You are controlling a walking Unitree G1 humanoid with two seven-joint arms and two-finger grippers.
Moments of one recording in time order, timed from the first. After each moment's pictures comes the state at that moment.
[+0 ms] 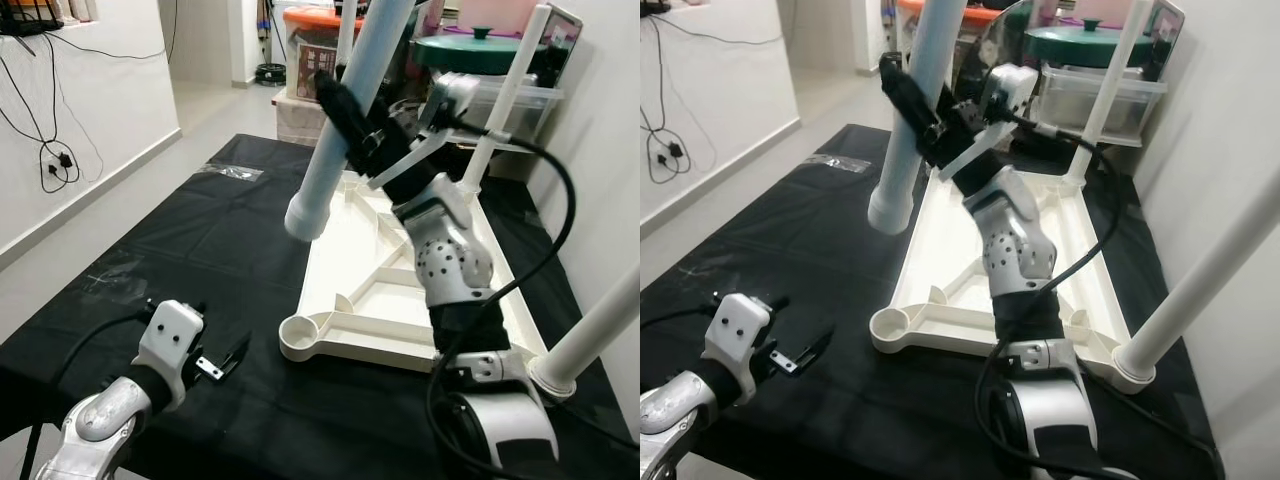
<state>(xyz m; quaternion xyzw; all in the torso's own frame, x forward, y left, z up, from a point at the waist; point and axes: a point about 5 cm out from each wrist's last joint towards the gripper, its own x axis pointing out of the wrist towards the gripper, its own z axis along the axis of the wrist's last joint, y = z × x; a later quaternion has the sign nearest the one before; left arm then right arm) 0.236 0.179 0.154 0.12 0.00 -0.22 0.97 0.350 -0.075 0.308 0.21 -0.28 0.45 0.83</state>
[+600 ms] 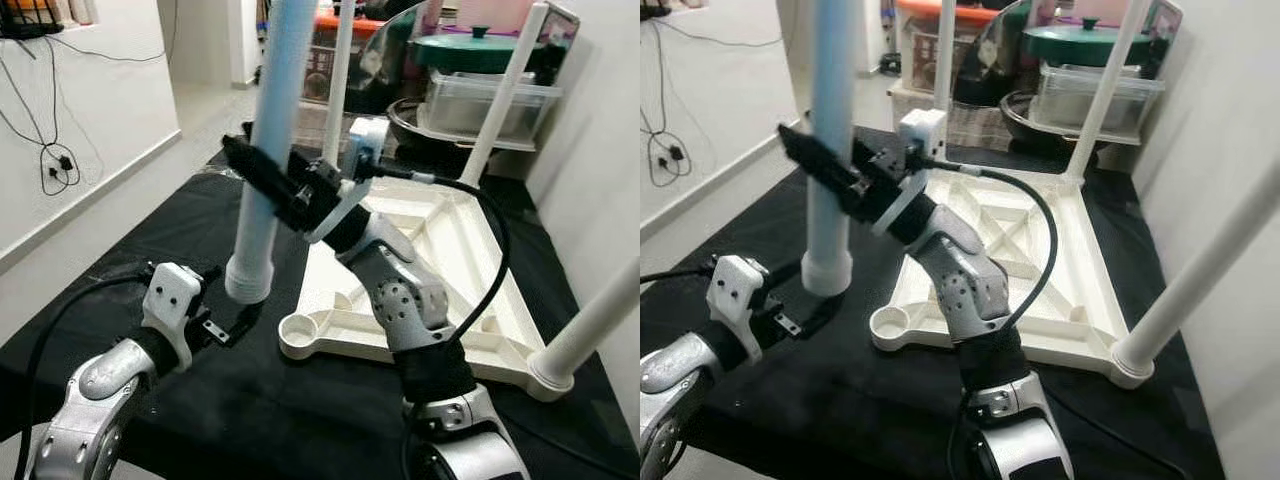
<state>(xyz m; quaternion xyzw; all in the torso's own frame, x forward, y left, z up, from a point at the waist) 0.273 0.165 0.179 0.06 -0.05 -0.28 0.96 0.312 -0.019 0.293 0.19 -0.23 0.57 0.77</state>
